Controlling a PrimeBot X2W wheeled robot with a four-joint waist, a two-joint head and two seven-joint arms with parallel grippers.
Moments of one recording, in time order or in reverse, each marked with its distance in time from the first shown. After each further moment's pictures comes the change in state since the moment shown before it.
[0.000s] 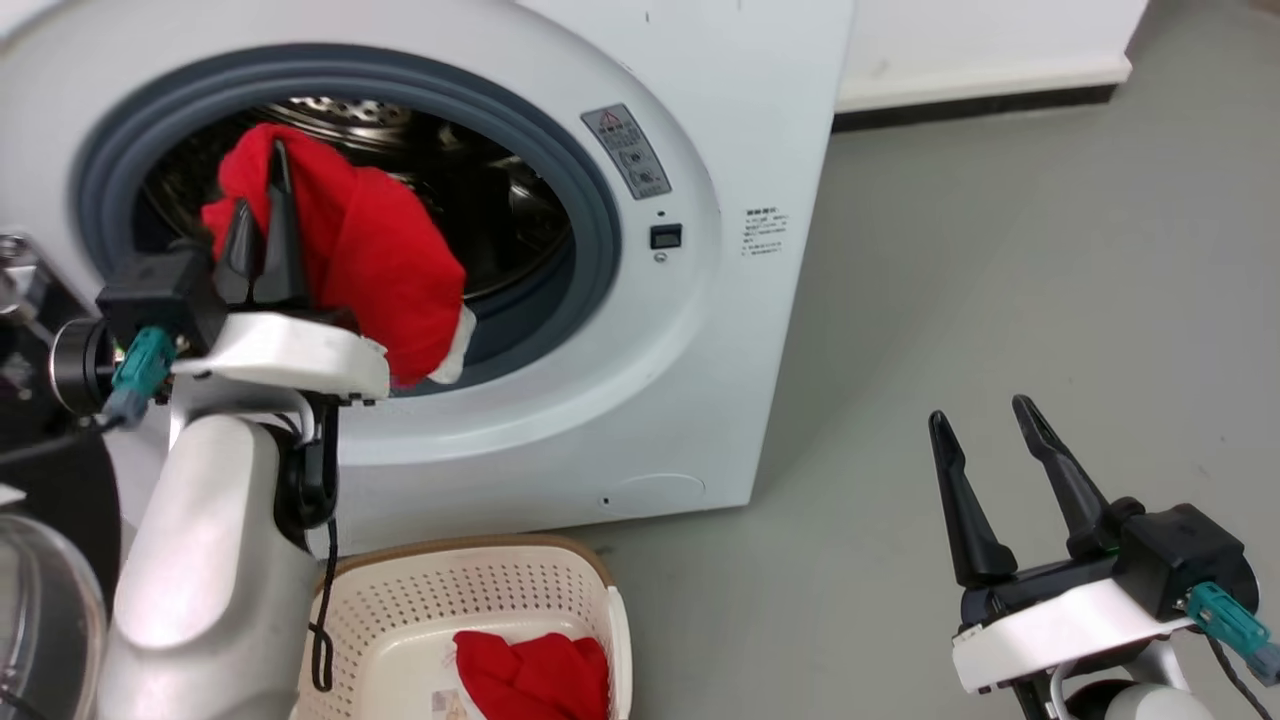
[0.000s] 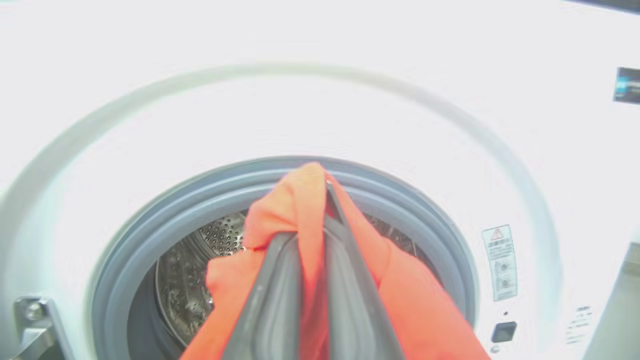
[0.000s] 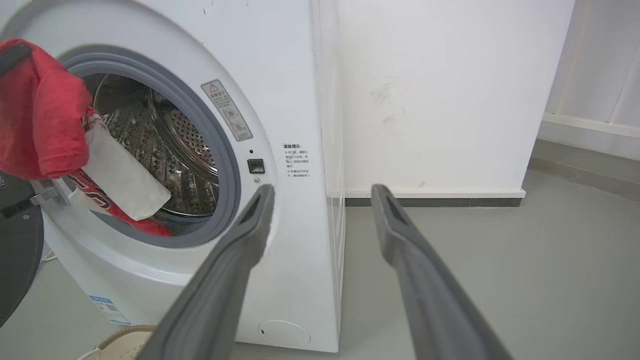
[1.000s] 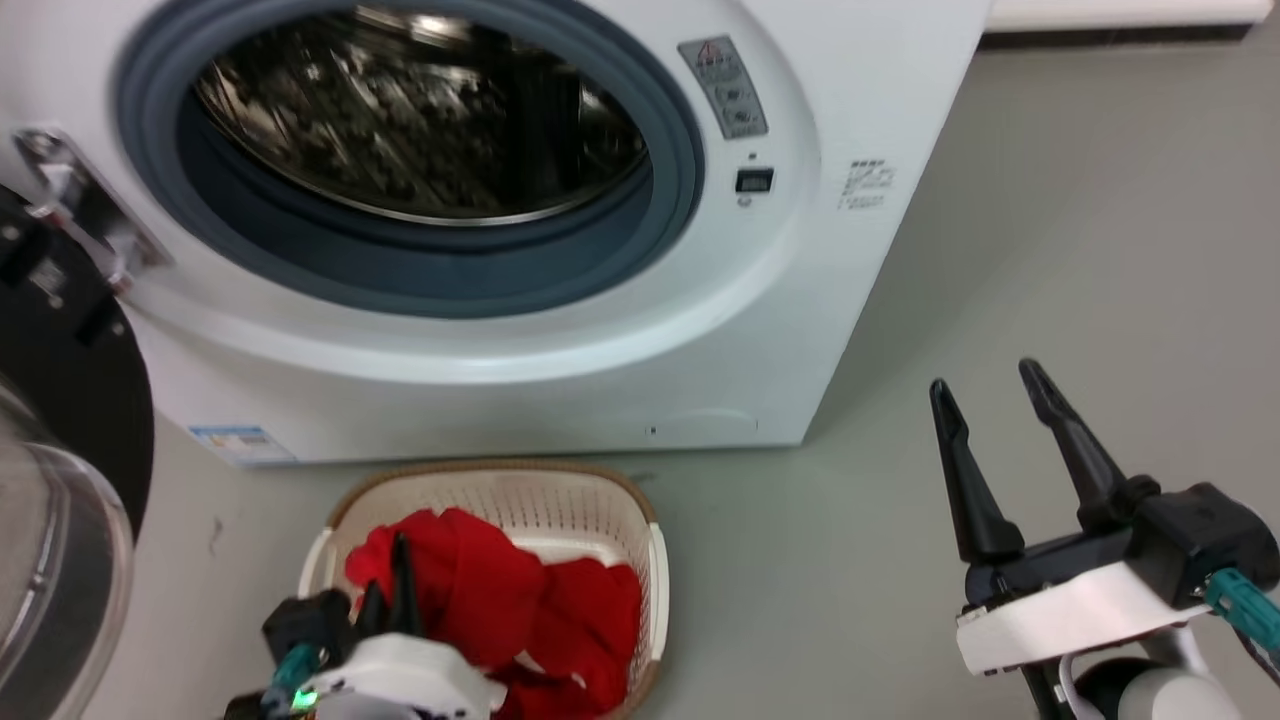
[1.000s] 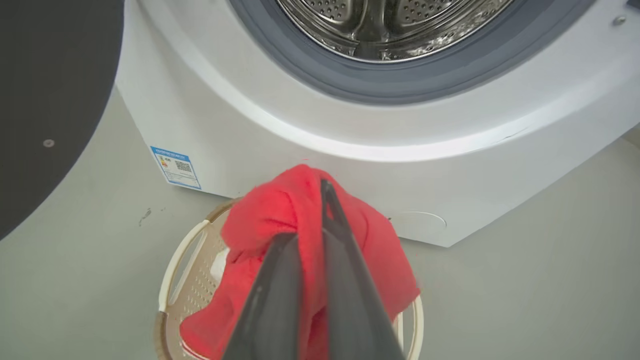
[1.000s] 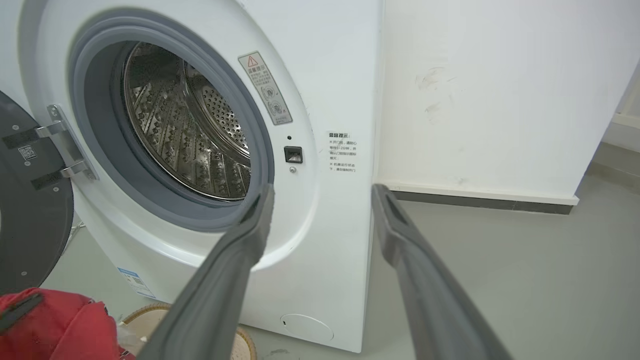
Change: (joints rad) left arm 0.517 -0.170 -0.010 -0.004 -0.067 0.064 0.001; right arm -0.009 0.000 0.006 -0.101 -0.034 0.000 0.053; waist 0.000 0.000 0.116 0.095
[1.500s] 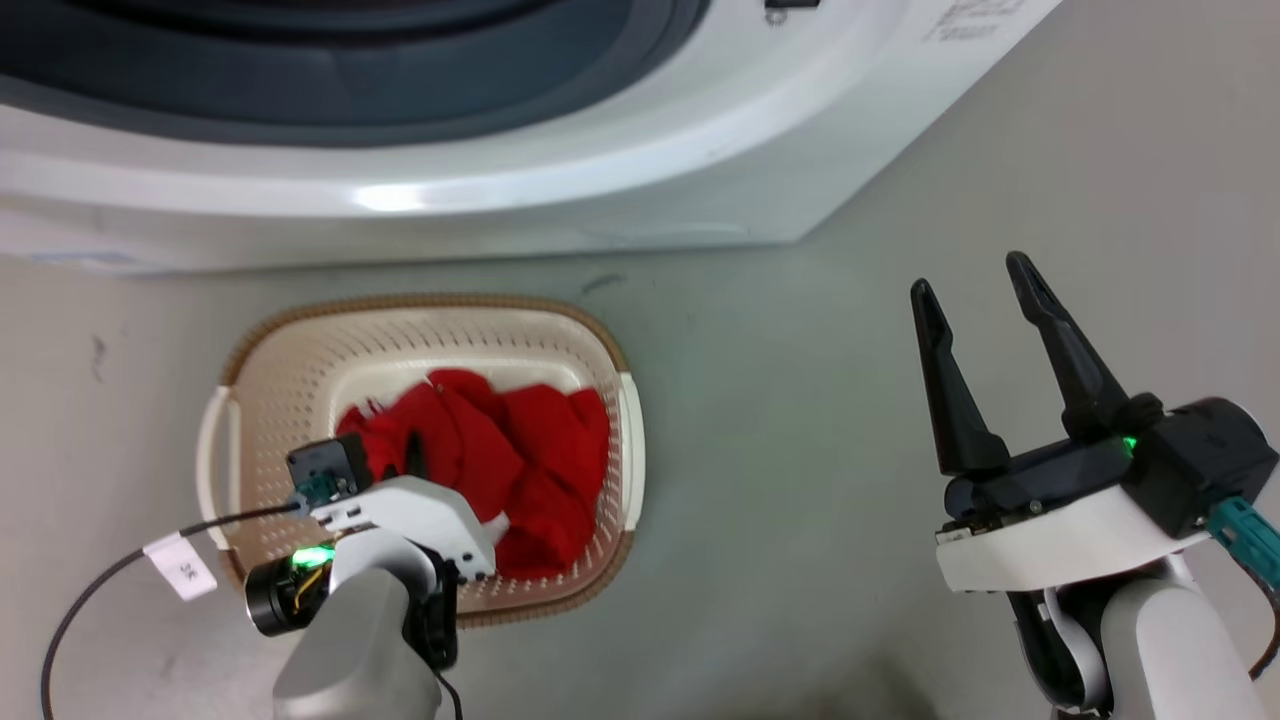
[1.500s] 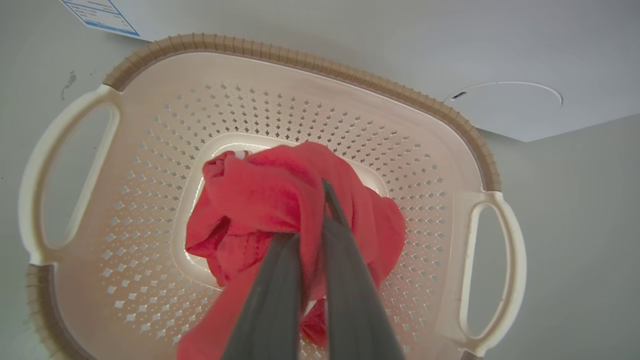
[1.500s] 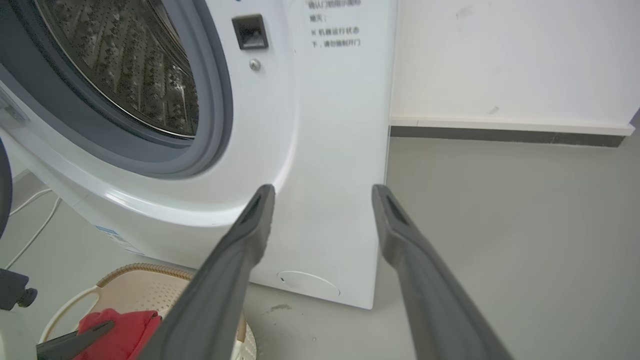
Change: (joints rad) left arm -0.443 -0.019 0.007 0.574 -0.048 -0.040 -0.003; right arm -0.159 -0.008 0.044 0.035 0.022 0.000 -0.055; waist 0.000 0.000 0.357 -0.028
